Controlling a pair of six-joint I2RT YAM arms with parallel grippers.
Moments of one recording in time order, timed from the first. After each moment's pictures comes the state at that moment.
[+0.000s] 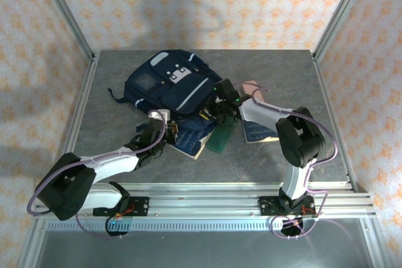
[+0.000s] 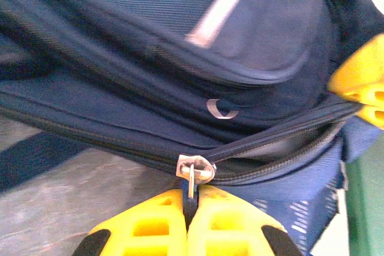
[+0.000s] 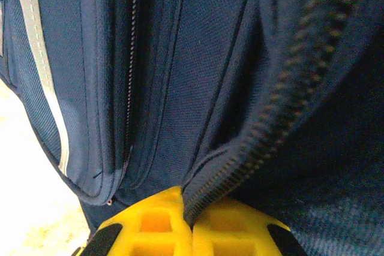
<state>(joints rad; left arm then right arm) -0.53 1.26 0.39 0.29 -0.18 -0.53 0.57 1.83 1.20 -0.29 -0.37 1.12</state>
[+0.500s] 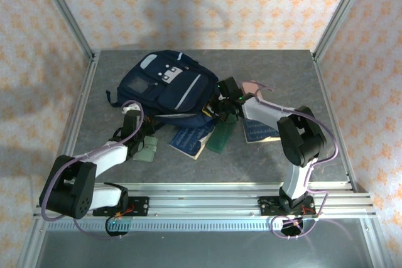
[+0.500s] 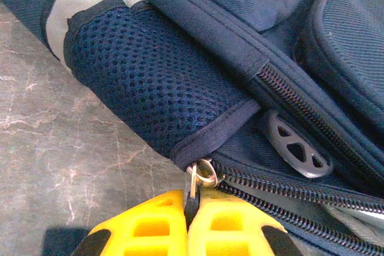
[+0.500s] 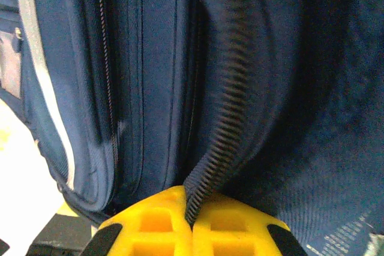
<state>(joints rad) -0.18 1.29 0.42 0.19 -0.15 -0.52 0.54 1.83 1.20 -0.25 -0.37 1.12</state>
